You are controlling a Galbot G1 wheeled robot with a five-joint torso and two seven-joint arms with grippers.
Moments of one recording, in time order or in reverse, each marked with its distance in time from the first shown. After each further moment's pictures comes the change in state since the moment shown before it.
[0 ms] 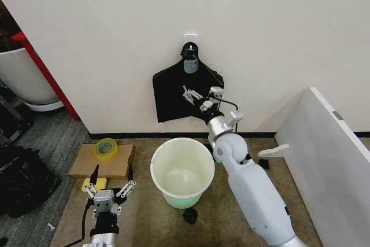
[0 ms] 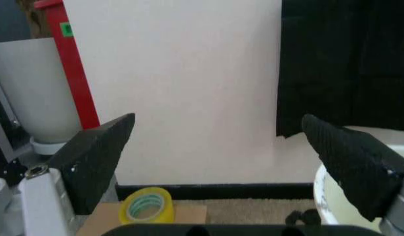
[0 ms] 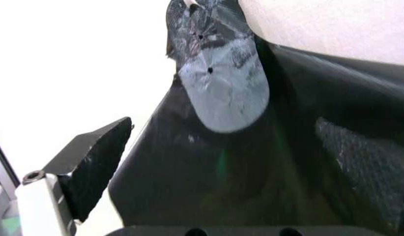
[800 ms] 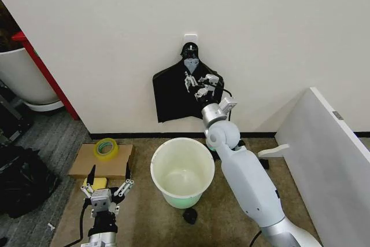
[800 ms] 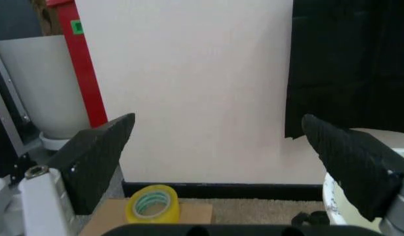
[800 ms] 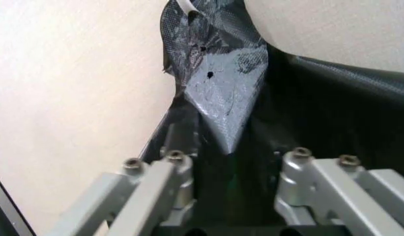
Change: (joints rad) left arm 0.000 -0.012 -0.001 -0.001 0.001 0.005 -0.020; right arm 0.056 0.028 -0.024 -0.024 0.039 -0.021 0.068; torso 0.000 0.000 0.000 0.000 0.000
